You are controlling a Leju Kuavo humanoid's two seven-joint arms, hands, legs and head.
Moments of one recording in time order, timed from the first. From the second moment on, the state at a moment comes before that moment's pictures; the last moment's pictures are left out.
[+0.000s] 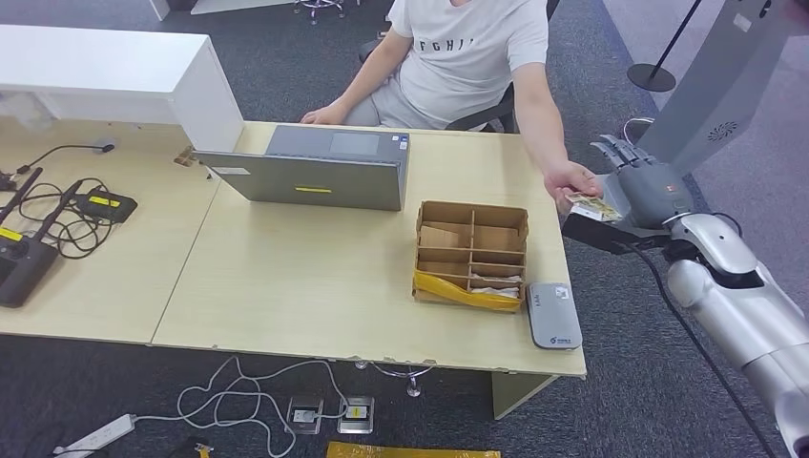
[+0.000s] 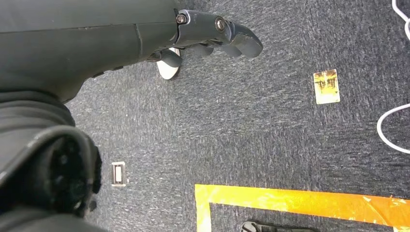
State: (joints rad) left arm -0.10 0.19 -0.16 -0.16 0.04 0.13 0.04; right arm -0.86 -0.63 0.72 -0.98 0.76 -0.19 -0.13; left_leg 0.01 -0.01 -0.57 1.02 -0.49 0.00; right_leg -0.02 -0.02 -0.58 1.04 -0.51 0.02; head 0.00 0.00
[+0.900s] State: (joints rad) left arm -0.10 0.19 -0.18 -0.16 0.03 0.11 0.05; right arm -0.77 -0.69 0.67 -0.95 0.79 -0.14 -0.11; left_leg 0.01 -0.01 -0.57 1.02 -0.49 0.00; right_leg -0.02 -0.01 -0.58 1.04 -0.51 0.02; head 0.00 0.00
